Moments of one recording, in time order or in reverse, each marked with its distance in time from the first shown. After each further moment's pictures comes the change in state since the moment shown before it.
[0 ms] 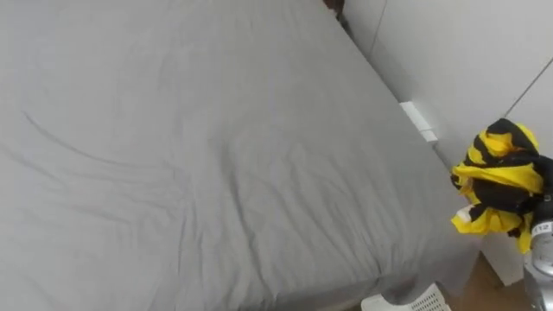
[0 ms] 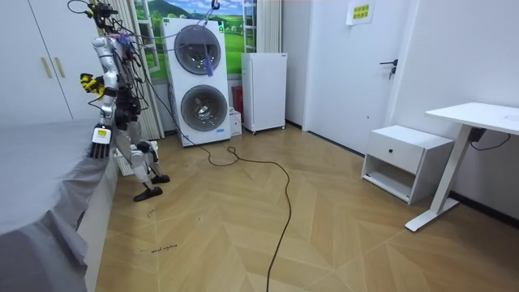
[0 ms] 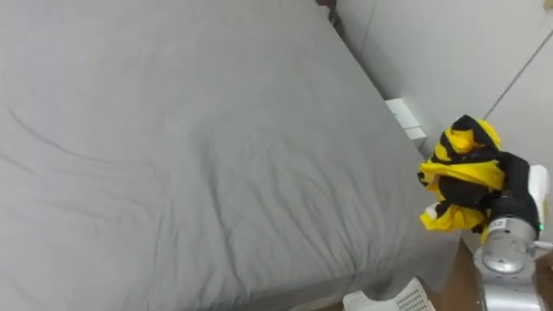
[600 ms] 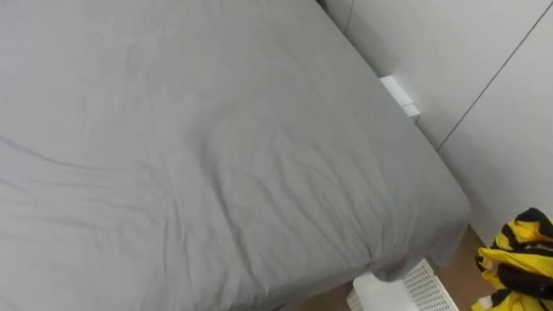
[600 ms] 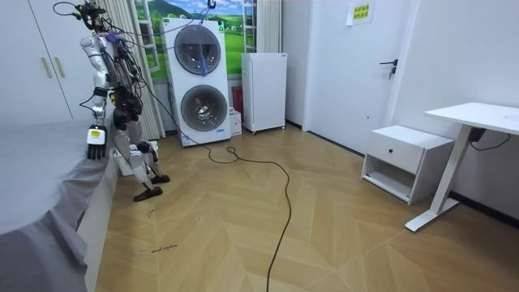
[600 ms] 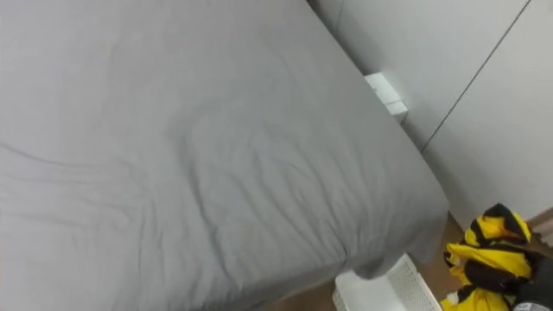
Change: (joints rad) left arm -0.069 0.009 -0.022 -0.004 0.013 0.050 0.004; right arm 0.110 0.003 -0.011 0.243 0.058 0.040 -0.033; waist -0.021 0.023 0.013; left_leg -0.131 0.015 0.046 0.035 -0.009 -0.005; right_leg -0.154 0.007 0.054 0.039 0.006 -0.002
